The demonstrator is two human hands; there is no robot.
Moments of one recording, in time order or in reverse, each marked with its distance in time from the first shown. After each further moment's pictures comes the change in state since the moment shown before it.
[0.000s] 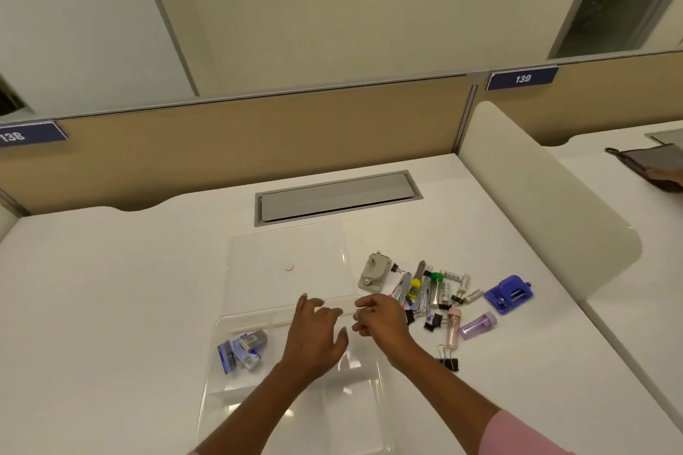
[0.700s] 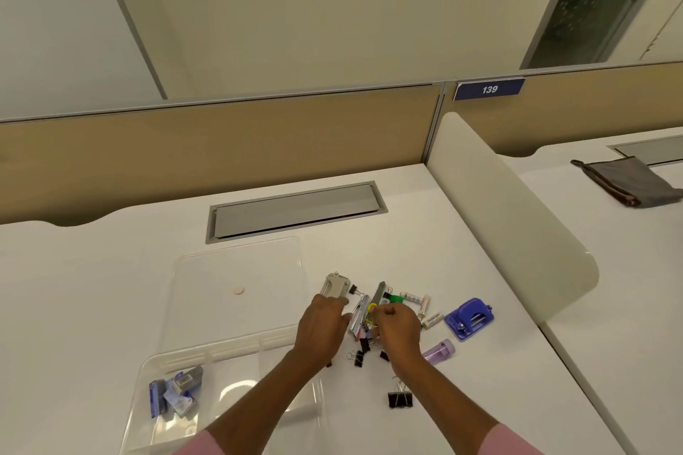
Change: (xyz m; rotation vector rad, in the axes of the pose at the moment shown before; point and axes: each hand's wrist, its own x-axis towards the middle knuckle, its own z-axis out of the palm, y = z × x) left_hand 0.105 0.083 0.033 -0.237 -0.125 -0.122; right_hand 0.058 0.011 -0.096 -0.125 0.347 0.009
